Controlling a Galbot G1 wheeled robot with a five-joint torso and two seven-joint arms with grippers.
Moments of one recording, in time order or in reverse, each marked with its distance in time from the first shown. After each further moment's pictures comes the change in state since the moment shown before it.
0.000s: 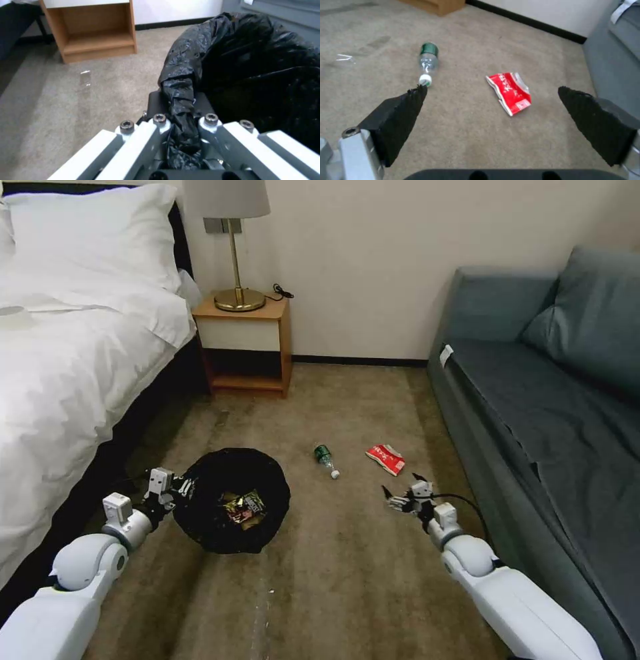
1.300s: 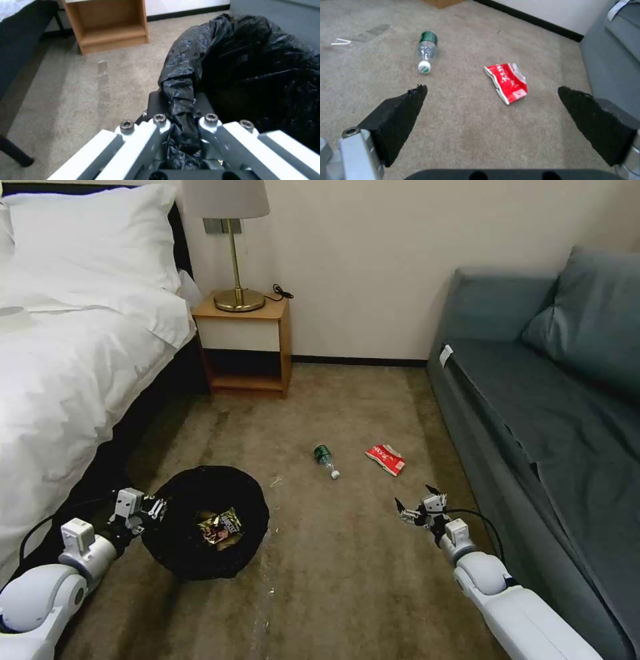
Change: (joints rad) left arm 0.187 0.010 -0.162 -0.072 0.030 -0.020 0.045; right arm -0.079 0.012 0.069 0.011 -0.080 0.026 -0.019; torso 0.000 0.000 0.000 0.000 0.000
